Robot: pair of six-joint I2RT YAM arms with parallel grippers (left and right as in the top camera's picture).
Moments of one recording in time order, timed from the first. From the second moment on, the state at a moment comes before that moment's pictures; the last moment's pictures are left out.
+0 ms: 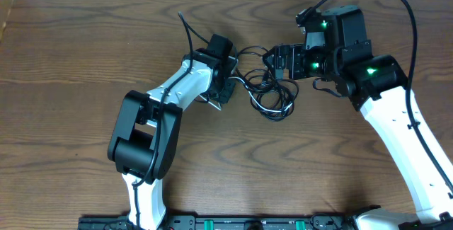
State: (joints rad) left arm -0.39 2.04 1.35 -0.70 0.06 0.03; right arm 0.35 1.47 1.40 -0.73 -0.31 0.30
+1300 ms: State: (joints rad) left arm -0.39 1.22 1.40 -0.59 0.39 -0.15; right arm 0.35 1.47 1.40 -0.76 -0.39 0.30
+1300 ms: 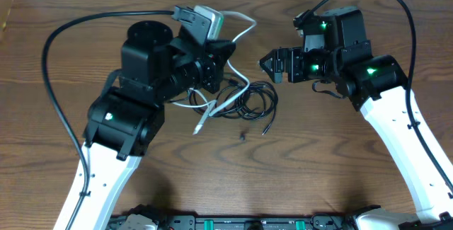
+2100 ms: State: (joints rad) left arm -0.35 1.25 1.40 -0.31 -0.05 -0.35; right arm 0.35 1.47 1.40 -0.78 -0.40 0.30
